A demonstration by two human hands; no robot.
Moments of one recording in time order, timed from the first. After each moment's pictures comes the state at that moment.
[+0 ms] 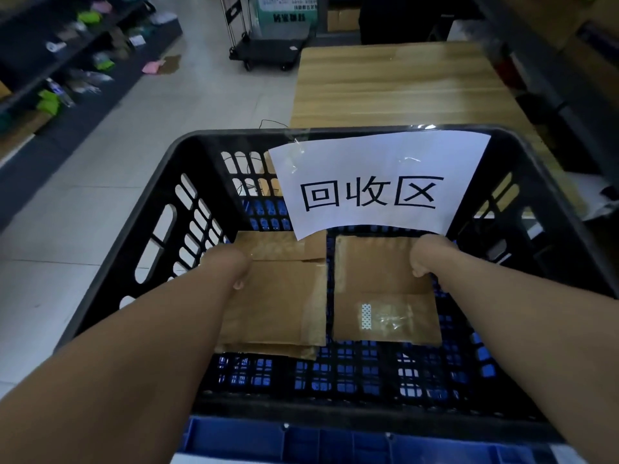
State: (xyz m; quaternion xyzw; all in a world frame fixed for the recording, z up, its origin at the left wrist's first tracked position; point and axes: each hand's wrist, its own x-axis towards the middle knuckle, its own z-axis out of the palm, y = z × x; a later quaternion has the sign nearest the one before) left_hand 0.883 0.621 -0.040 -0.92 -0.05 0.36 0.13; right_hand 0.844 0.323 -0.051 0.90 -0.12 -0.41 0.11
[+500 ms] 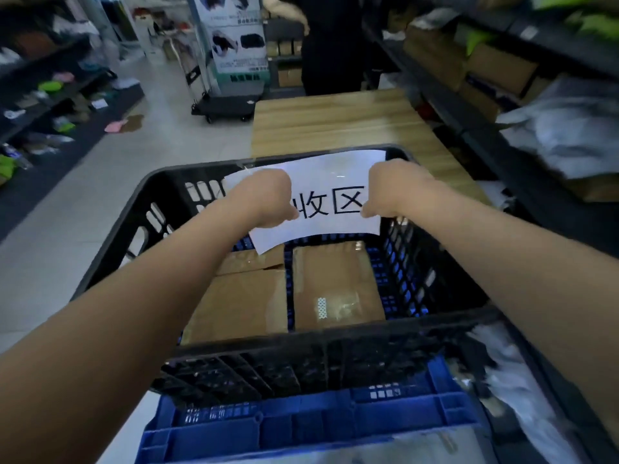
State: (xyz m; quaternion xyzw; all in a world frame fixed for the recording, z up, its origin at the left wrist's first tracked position) left_hand 0.822 0.506 0.121 -0.96 0.24 0.12 -0.04; right_hand 0.766 0.333 0.125 0.99 -0.11 -0.09 -0.01
